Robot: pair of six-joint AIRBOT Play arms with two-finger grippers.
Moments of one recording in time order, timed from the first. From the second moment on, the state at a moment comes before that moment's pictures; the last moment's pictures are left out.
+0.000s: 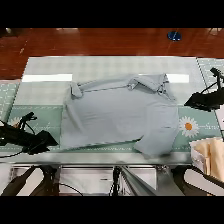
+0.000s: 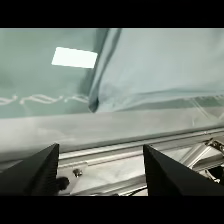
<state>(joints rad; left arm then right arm) 0.49 -0.94 0.46 1.15 -1.51 -1.30 -0.42 -1.24 1.03 -1.22 1.30 1.26</state>
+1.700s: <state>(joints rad) 0.18 -1.03 0.44 1.02 -1.17 -1.22 -0.56 -1.11 0.67 -1.17 1.32 1.24</state>
